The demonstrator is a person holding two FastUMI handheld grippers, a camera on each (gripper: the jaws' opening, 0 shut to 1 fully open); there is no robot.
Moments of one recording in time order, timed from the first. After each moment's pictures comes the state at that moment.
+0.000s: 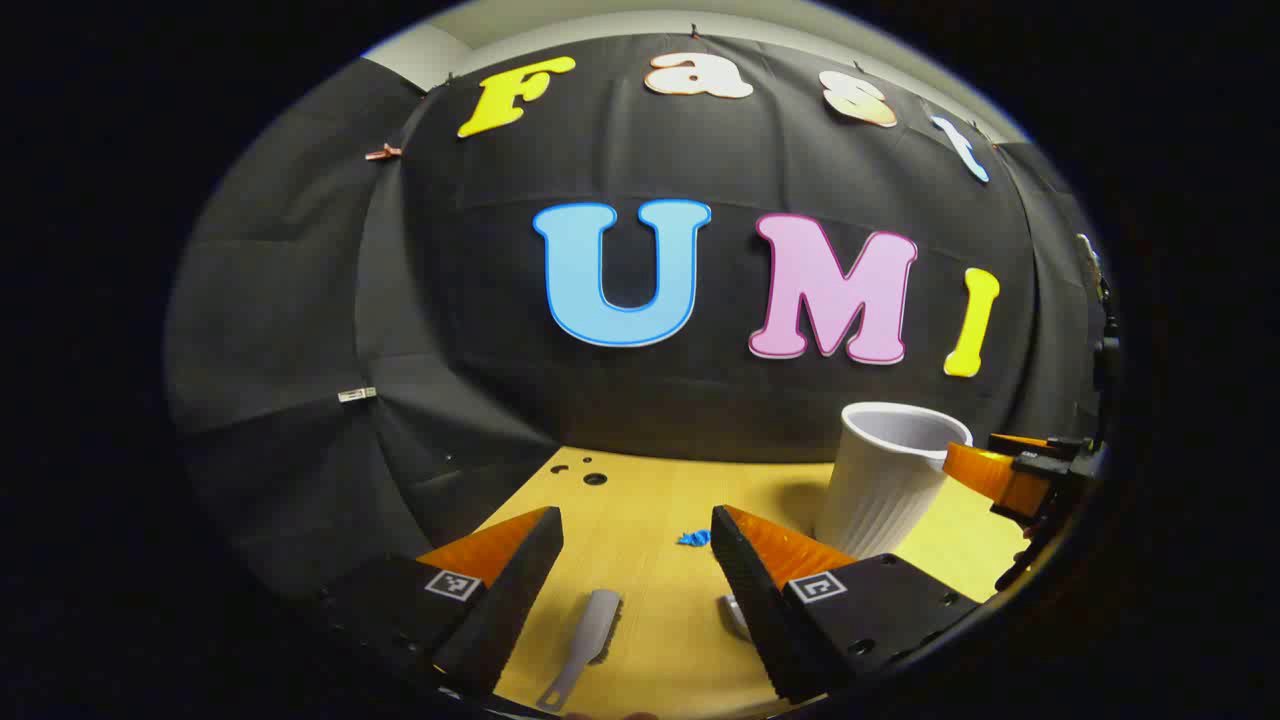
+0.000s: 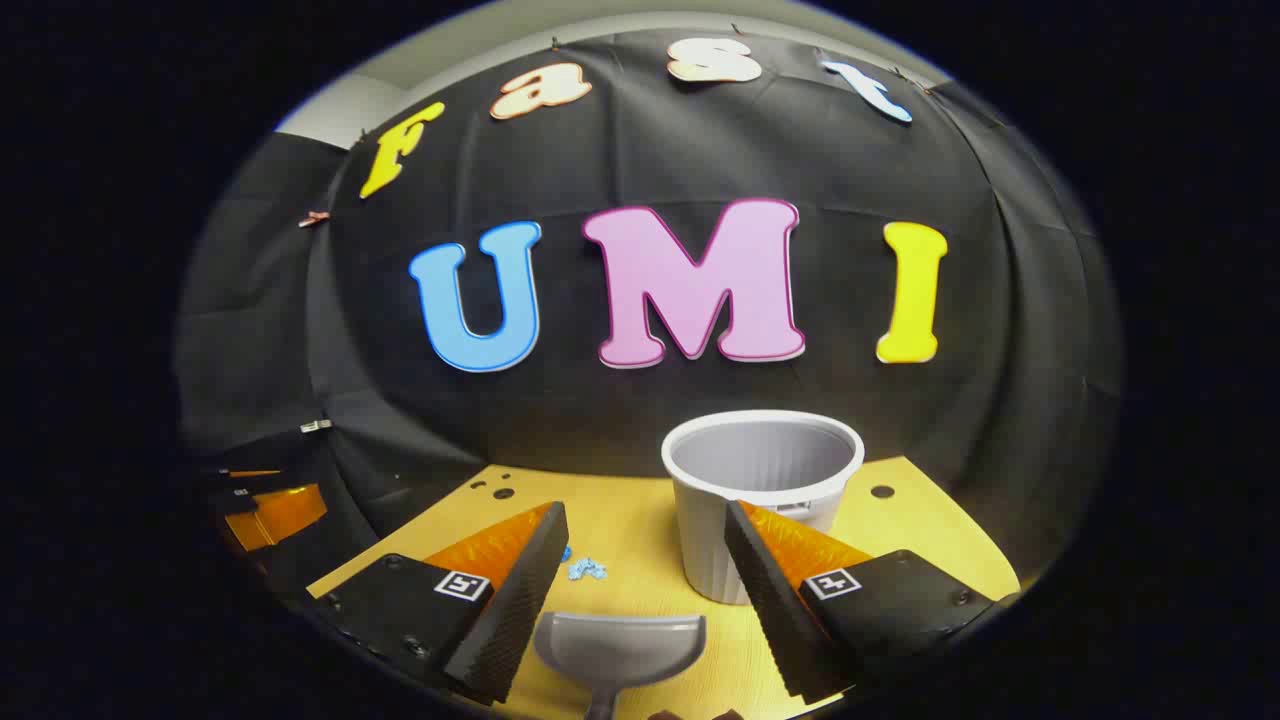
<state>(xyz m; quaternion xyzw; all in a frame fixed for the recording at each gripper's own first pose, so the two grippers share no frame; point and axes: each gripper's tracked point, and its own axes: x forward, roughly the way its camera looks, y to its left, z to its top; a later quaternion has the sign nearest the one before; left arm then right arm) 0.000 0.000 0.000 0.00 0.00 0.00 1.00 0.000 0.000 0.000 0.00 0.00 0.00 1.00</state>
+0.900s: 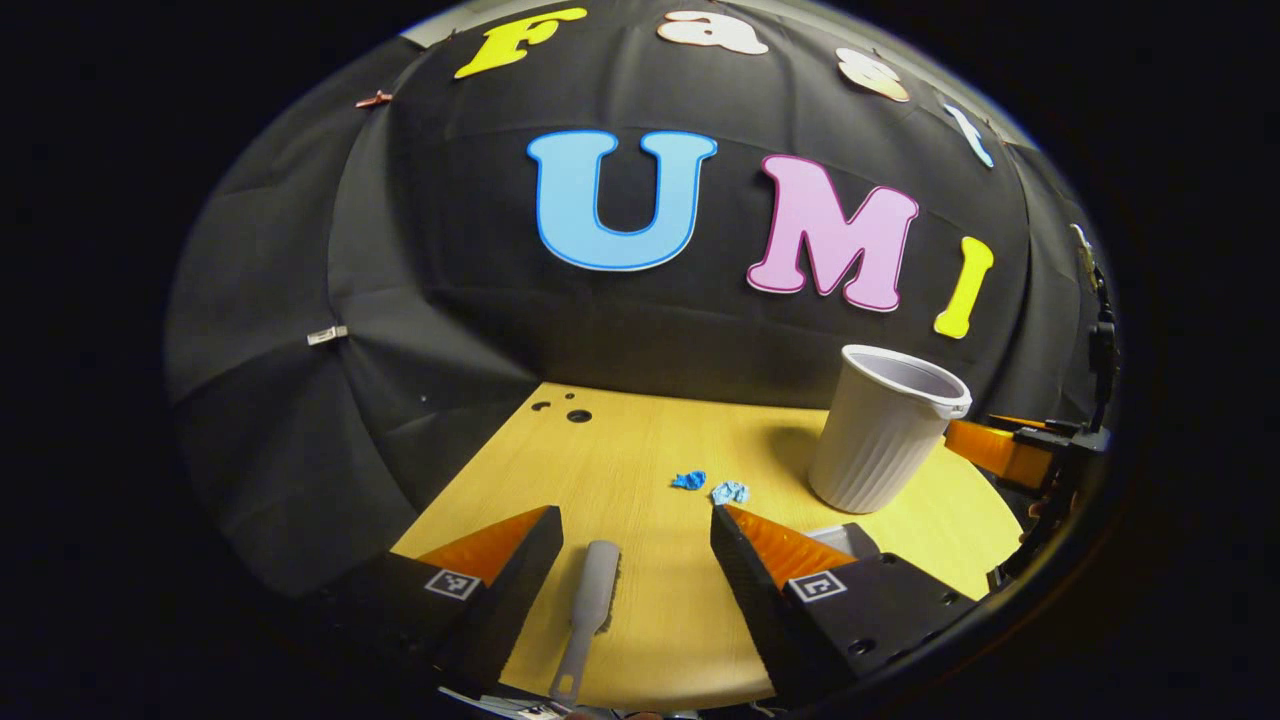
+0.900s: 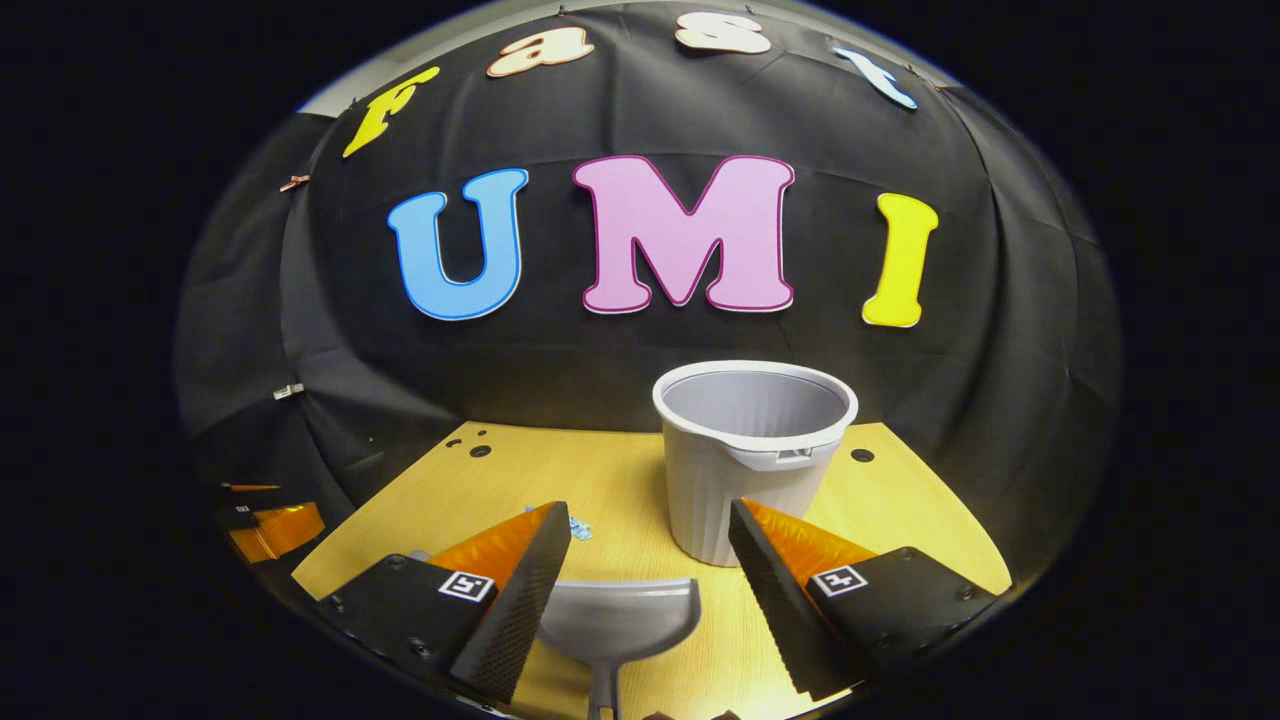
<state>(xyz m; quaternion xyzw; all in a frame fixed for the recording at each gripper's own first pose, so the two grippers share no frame) 0.020 0.025 -0.062 -0.03 0.09 -0.03 0.99 0.000 0.008 -0.031 -0.03 0.05 -0.02 1.00</state>
